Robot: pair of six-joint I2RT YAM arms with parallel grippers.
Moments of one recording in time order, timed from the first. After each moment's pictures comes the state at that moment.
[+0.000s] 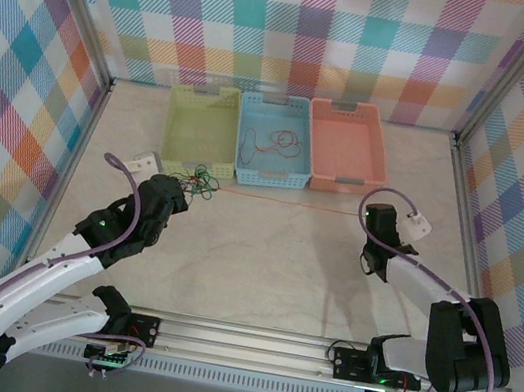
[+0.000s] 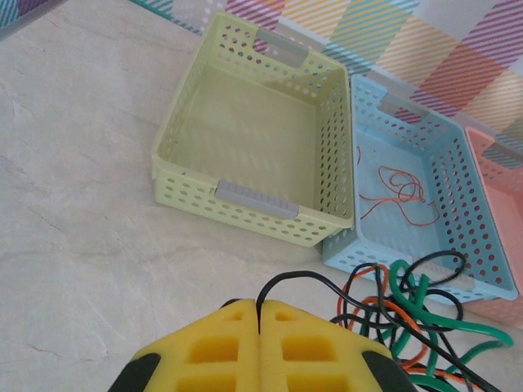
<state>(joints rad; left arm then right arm) -0.66 0.83 0.79 -0.56 -0.66 -0.82 0.26 1.30 0.54 -0.10 0.68 0.96</state>
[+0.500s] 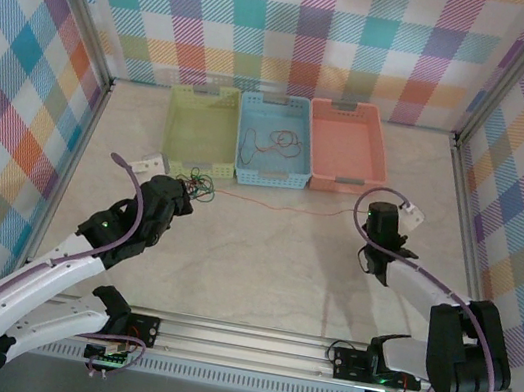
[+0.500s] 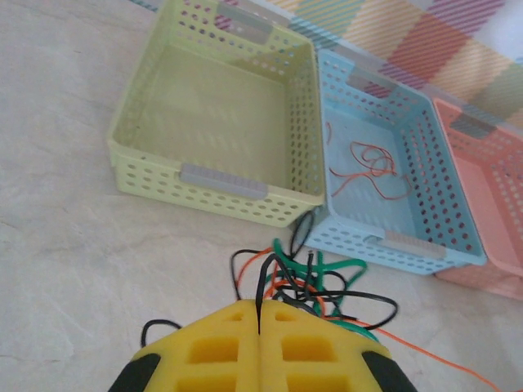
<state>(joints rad) -0.66 0.84 0.76 -0.48 -0.55 -0.76 0.28 1.29 0.51 0.11 0.52 0.74</state>
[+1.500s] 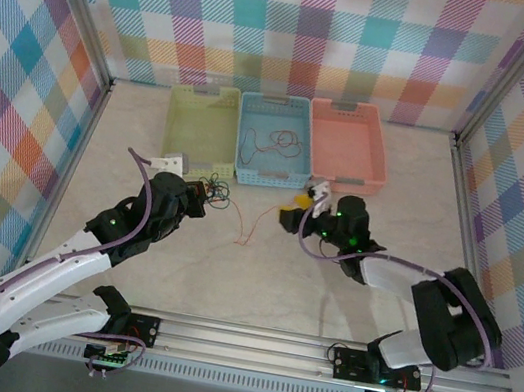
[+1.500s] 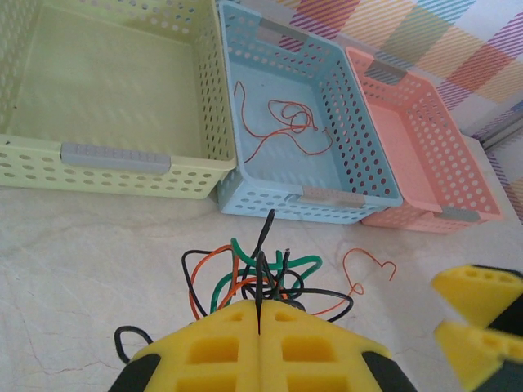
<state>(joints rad) -0.66 0.88 0.75 -0.37 -0.35 -0.68 0.57 1.48 0.56 0.60 -0.48 0.15</state>
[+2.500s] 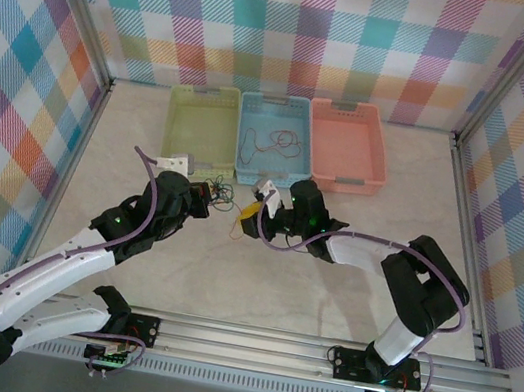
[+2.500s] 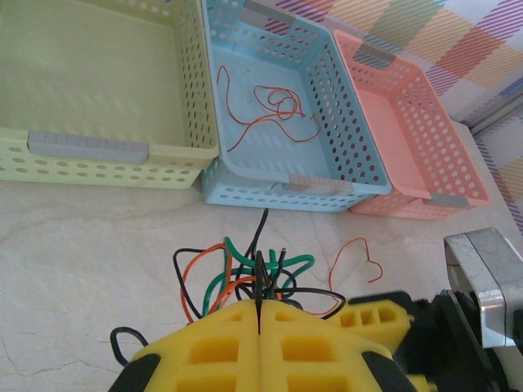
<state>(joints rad) -0.66 0.91 0.75 -0.34 -0.30 -0.68 0.73 1.68 0.83 0.36 -0.59 0.03</state>
